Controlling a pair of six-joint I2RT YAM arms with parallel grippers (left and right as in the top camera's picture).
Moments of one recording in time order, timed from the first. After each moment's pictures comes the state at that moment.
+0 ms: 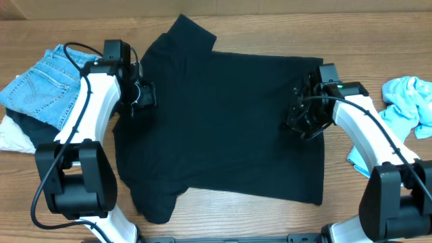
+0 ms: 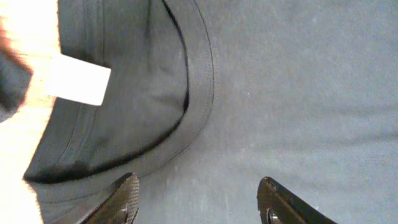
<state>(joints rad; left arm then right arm) 0.01 1.88 1.48 -0.99 0.13 -0.20 0.10 1.69 1.18 -0.94 -0.37 0.37</state>
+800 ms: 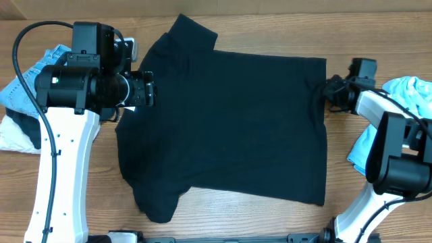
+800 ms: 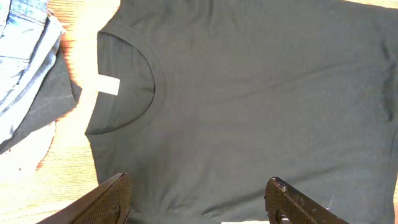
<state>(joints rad) -0.08 1.51 1.74 -1.33 0.15 -0.14 -0.21 2.01 1.18 -0.20 -0.15 0.51</state>
